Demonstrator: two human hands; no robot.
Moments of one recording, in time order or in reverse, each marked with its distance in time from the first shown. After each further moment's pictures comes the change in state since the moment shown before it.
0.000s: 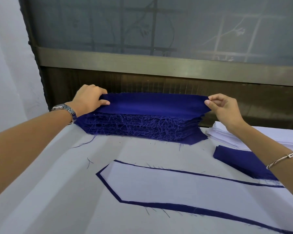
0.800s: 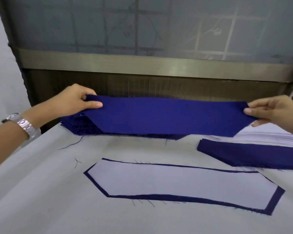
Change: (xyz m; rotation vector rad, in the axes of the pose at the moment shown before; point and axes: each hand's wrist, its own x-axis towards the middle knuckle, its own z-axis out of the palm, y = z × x) left_hand -0.041 0.026 -0.044 -0.614 -0.174 0.005; right_hand -0.045 -0.004 -0.177 -0.088 -0.212 0.233
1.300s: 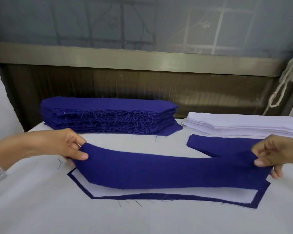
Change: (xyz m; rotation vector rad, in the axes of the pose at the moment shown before) left_hand -0.046 -0.037 0.057 -0.326 -0.771 -0.245; right_hand -0.030 0.121 -0.038 -0.207 -0.627 0.425
